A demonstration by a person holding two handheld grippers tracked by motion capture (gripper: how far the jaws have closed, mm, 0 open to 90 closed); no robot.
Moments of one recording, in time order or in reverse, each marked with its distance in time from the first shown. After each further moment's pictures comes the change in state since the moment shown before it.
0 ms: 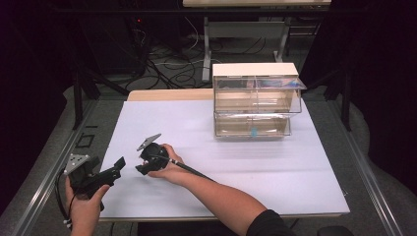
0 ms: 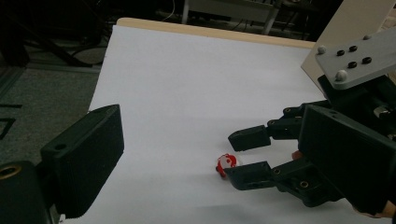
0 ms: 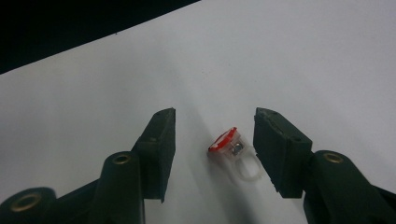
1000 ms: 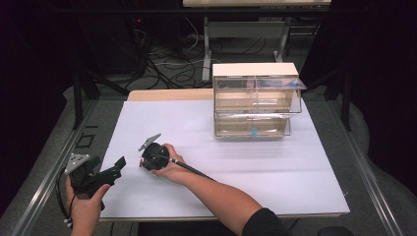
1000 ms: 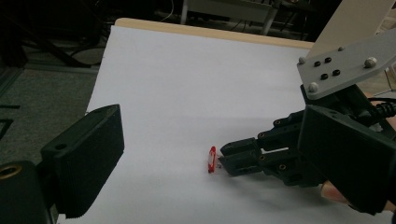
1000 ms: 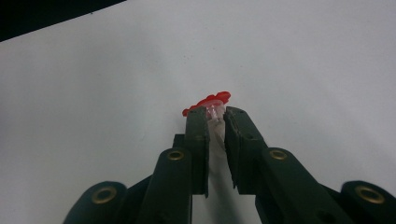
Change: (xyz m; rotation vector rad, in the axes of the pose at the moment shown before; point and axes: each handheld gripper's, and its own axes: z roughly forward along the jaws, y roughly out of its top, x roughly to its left) left arm 0.000 0.000 0.002 -0.001 -0.005 -0.002; right arm -0.012 -0.003 0.008 0.062 -0.016 -0.038
